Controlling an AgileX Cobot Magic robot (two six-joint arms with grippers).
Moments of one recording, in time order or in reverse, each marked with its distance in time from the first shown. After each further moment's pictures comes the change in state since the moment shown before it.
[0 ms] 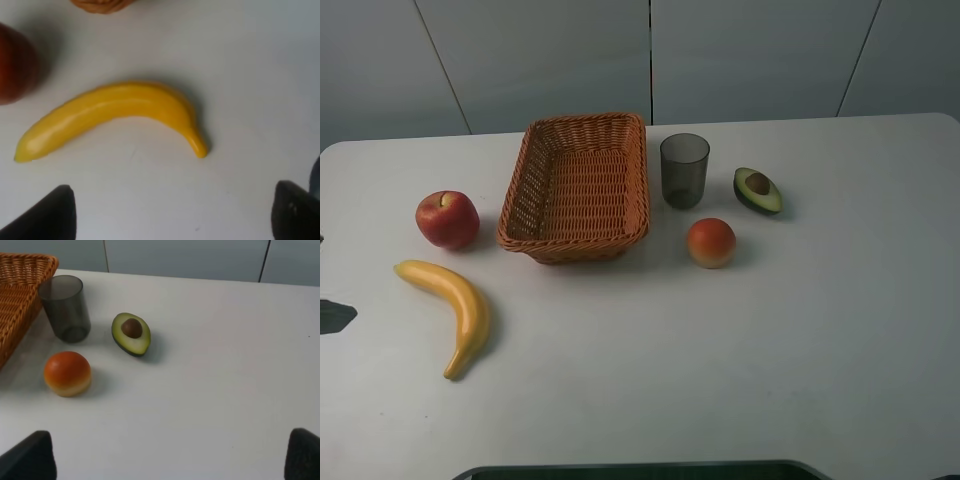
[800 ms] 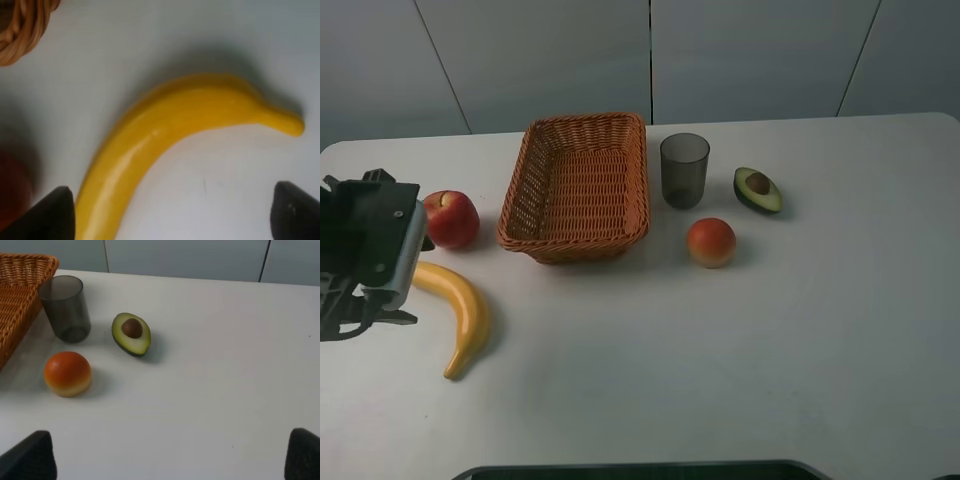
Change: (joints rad) left arm -0.074 0.537 -0.016 0.062 -0.357 0.593; right arm 0.000 0.000 0.000 0.000 0.000 0.000
